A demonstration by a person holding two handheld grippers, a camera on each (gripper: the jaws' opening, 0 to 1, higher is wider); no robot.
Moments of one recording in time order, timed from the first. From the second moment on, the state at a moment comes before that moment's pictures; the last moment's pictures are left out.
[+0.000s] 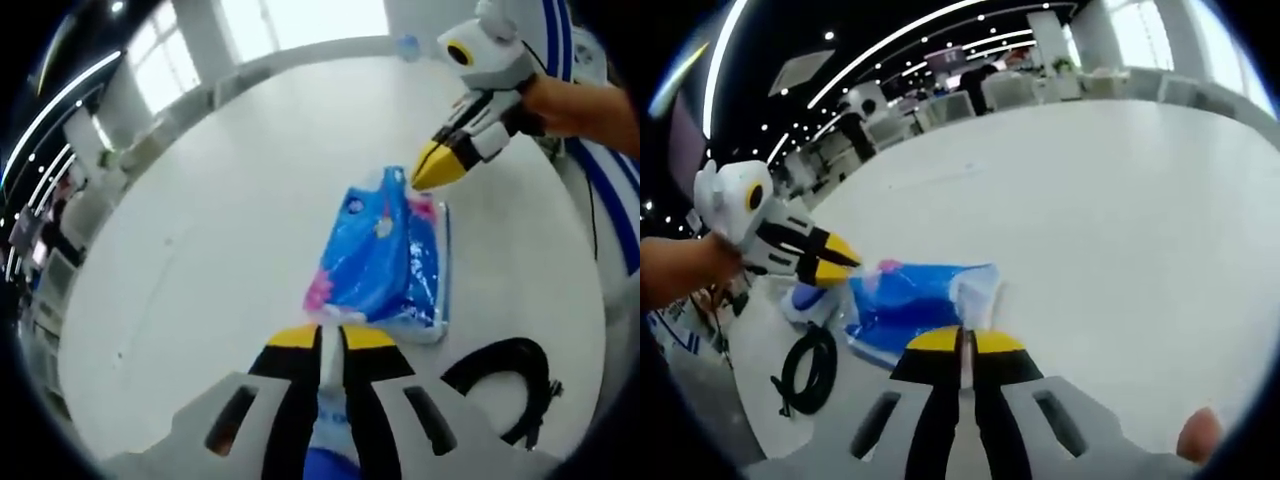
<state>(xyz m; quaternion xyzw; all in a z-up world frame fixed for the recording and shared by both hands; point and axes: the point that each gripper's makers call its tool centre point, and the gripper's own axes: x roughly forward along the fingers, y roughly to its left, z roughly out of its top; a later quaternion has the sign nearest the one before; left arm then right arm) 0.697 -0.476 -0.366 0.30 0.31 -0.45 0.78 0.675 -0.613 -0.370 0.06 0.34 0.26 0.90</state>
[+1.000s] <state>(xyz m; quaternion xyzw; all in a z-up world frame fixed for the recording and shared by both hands) 0.692 -0.467 -0.333 0.22 0.30 -0.43 0.82 0.668 -0.615 -0.331 0.07 0.30 0.25 0.92</state>
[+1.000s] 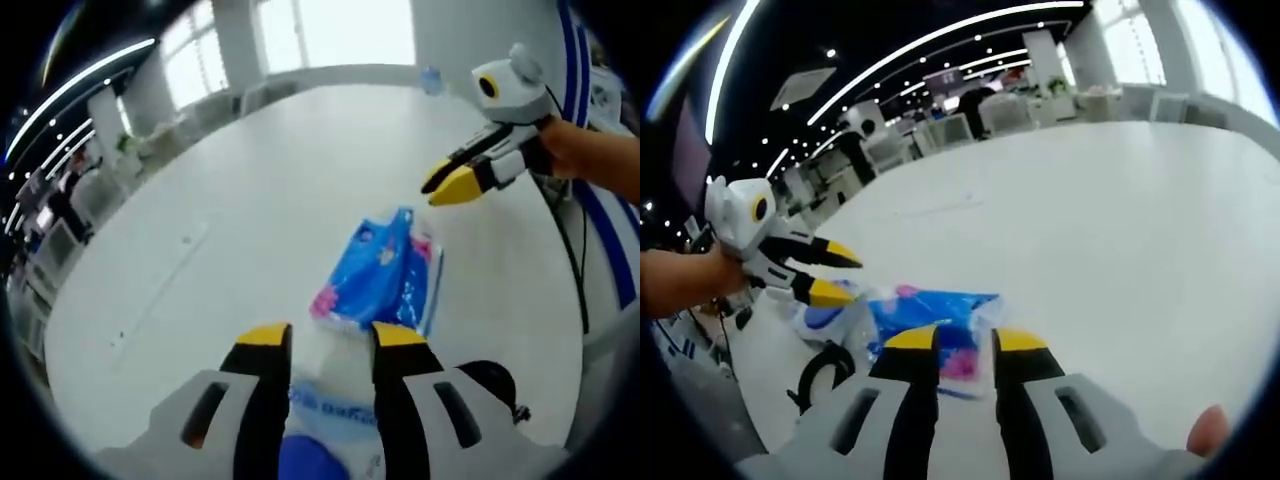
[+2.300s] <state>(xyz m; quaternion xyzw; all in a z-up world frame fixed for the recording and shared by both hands) 0.549 -0.444 -0.305 0.06 0.31 -0.53 0.79 0.587 -0.552 -0.300 0.05 0.27 0.36 0.89</state>
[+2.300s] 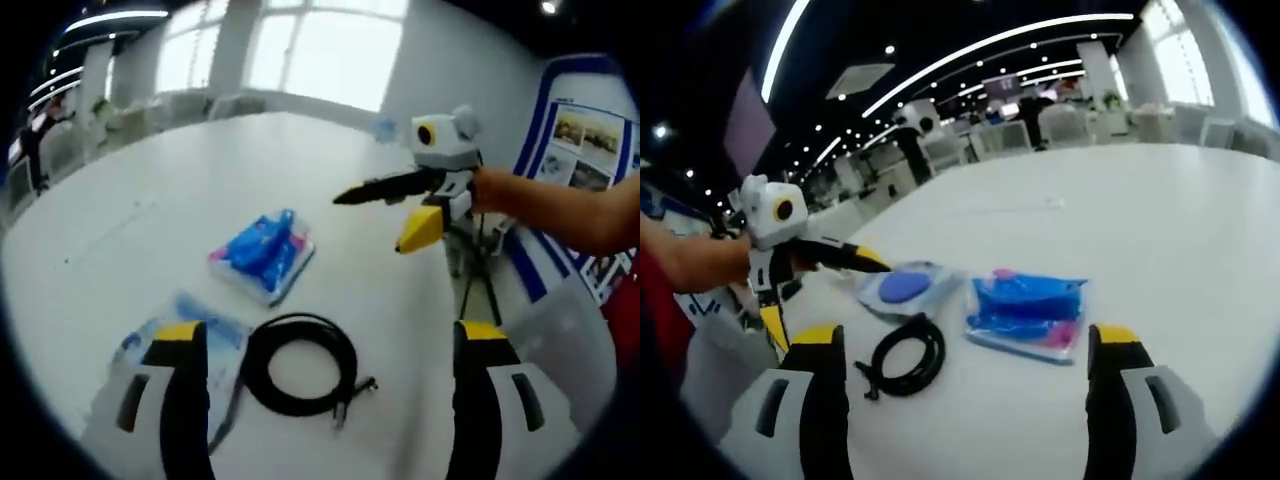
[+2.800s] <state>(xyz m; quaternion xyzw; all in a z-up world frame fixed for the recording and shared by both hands) 0.503 -0.408 -0.313 0.01 0.33 -0.51 0.79 0.540 -0.504 -0.306 0.03 0.28 0.40 0.87</state>
